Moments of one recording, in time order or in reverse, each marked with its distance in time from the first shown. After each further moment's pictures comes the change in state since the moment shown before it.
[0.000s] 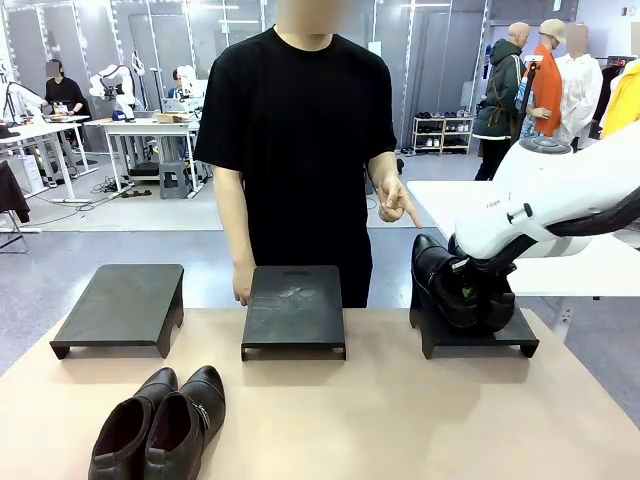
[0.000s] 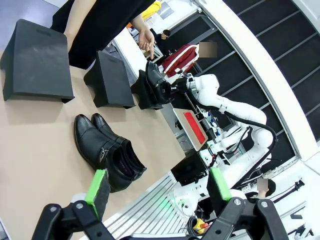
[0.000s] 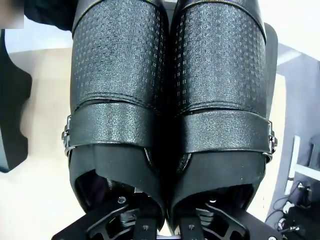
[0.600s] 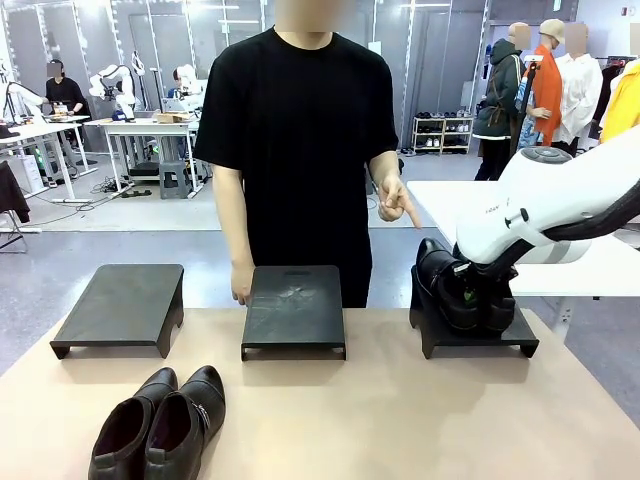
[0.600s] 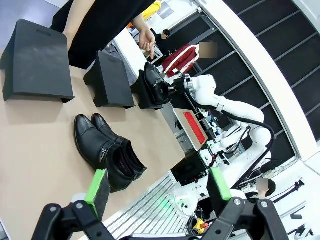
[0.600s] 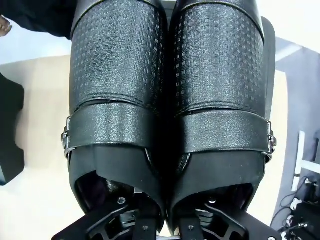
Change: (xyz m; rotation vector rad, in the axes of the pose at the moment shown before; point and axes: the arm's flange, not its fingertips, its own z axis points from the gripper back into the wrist) left arm 0.000 0.000 0.000 0.000 0.000 0.000; right arm 0.001 -0.011 -0.016 0.007 0.000 -0.060
